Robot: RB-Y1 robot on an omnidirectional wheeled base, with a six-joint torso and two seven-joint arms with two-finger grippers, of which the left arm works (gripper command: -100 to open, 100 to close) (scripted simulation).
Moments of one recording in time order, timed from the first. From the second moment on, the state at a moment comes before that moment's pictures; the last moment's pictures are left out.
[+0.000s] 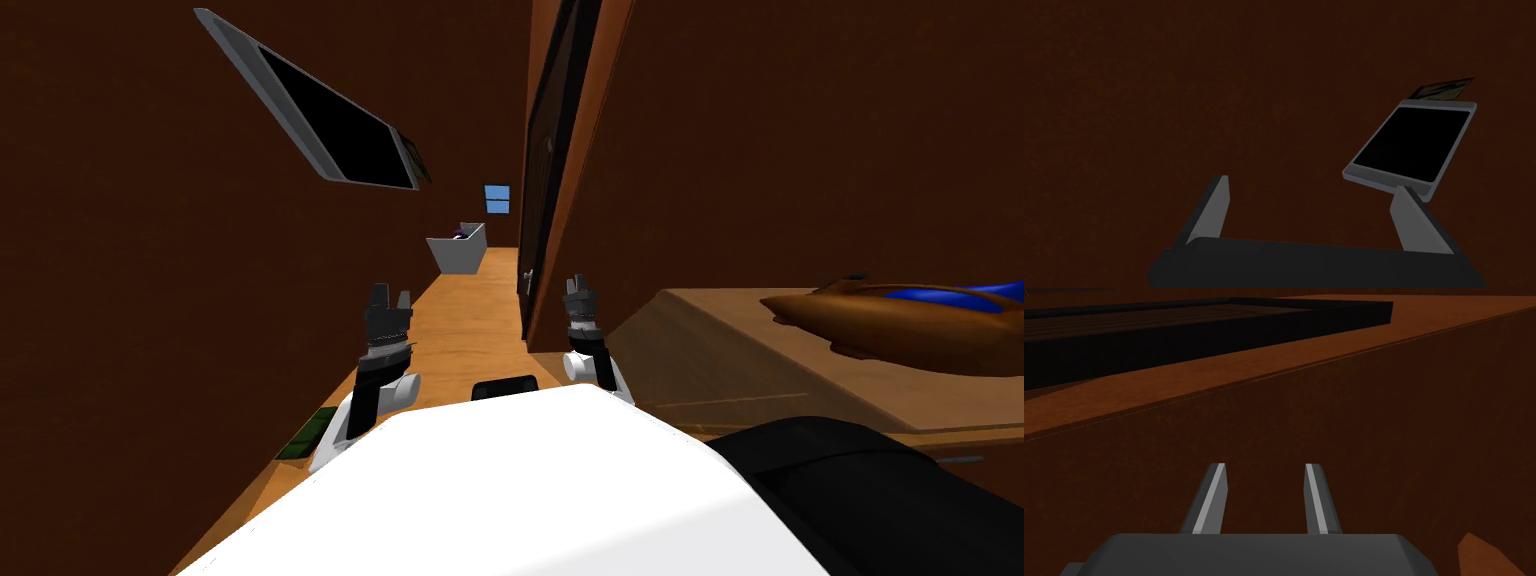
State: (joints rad) arm 0.45 0.12 0.08 -2.16 -0.03 -0.54 -0.01
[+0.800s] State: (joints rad) arm 0.42 0.15 0.13 -2.07 -0.04 -0.55 -0.07
